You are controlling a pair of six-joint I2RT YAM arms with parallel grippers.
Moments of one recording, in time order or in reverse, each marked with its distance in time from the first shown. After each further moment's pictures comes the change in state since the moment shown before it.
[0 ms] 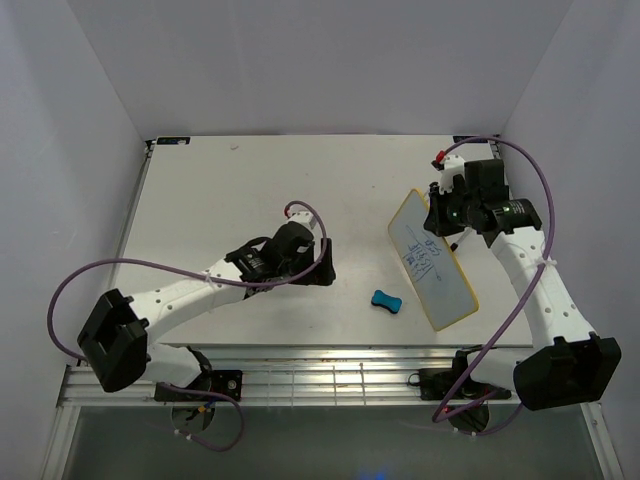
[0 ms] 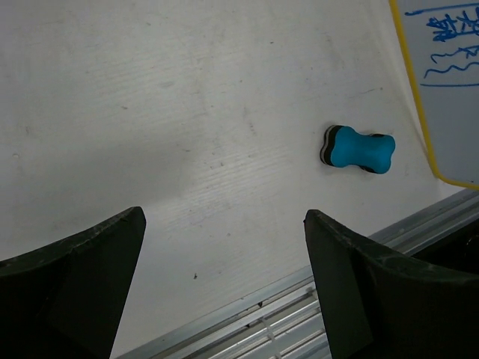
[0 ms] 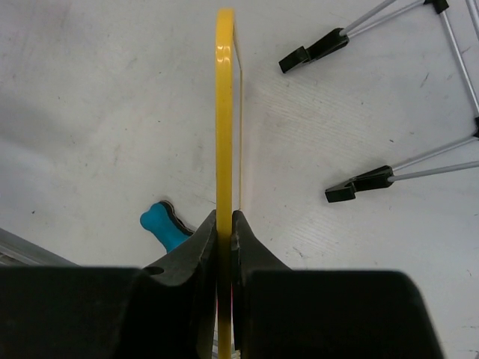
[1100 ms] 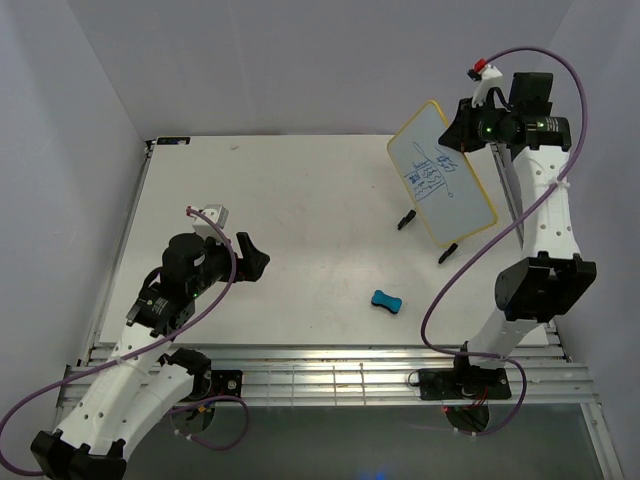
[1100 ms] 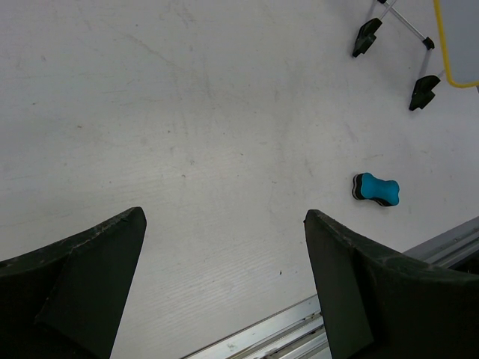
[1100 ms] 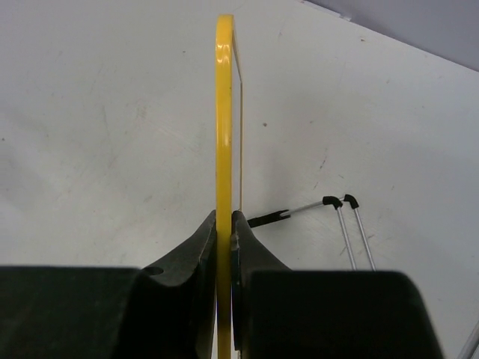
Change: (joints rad) left arm 0.449 -0.646 -0.198 -0.095 0.181 0.284; right arm -0.244 0.544 0.793 -0.079 -0.385 -0.110
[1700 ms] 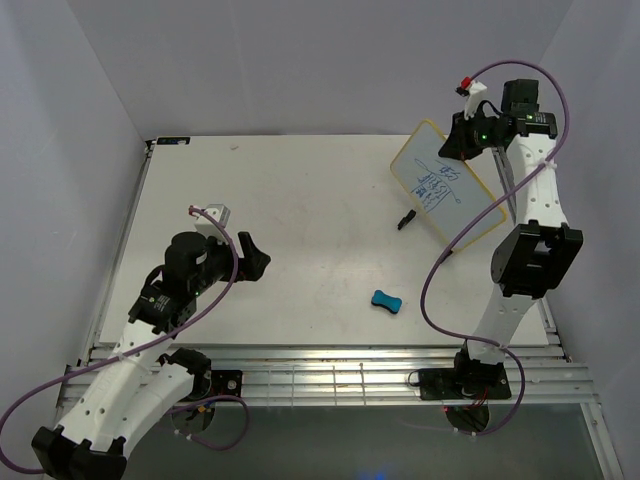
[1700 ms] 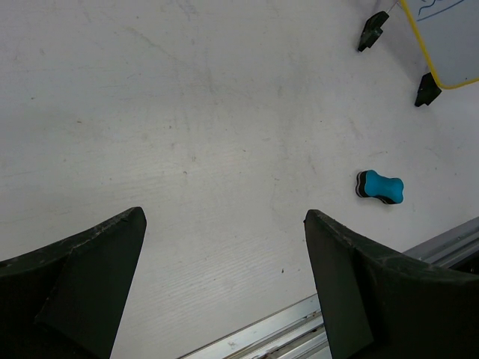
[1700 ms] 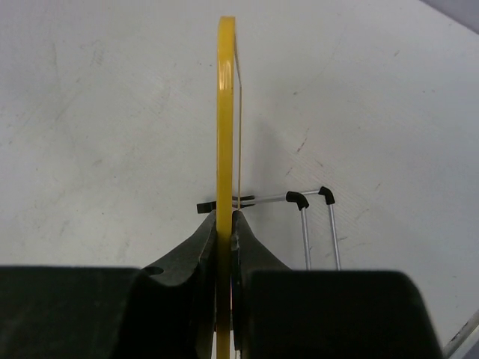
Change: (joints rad) left arm 0.000 0.023 0.000 0.000 0.000 0.000; right arm -0.031 0.182 0.035 -0.082 -0.058 -0.250
